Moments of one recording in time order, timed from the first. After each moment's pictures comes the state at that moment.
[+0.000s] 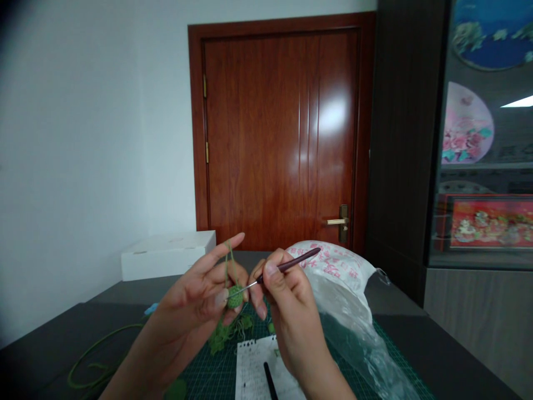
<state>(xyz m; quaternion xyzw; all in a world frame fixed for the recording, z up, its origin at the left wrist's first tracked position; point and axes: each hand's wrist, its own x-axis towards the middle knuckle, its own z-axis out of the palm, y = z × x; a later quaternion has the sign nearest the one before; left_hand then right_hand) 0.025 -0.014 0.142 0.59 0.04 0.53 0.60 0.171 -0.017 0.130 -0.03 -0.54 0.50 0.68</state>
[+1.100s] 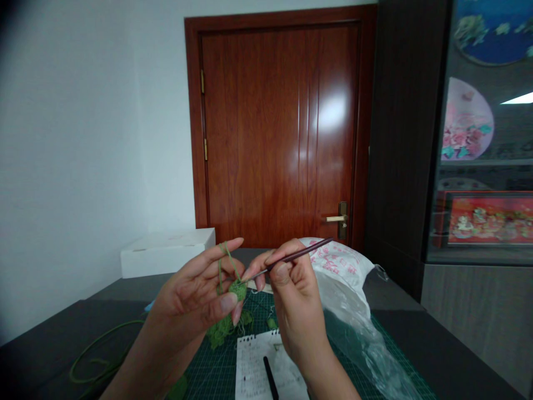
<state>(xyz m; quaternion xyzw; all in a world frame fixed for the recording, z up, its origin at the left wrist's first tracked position) 0.029 -0.023 0.140 0.61 0.12 0.58 0.52 0.175 -0.009 0.129 0.00 -0.56 0.40 0.72</state>
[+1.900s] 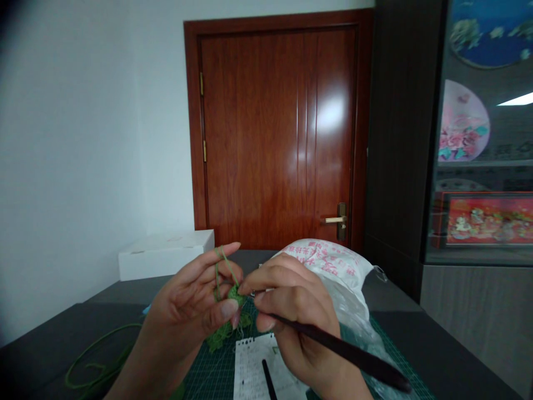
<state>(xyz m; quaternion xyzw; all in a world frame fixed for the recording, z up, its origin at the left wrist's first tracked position) 0.030 -0.025 0.138 0.61 0.13 0.60 0.49 0.209 -0.023 0.131 -0.04 -0.76 0.02 0.65</state>
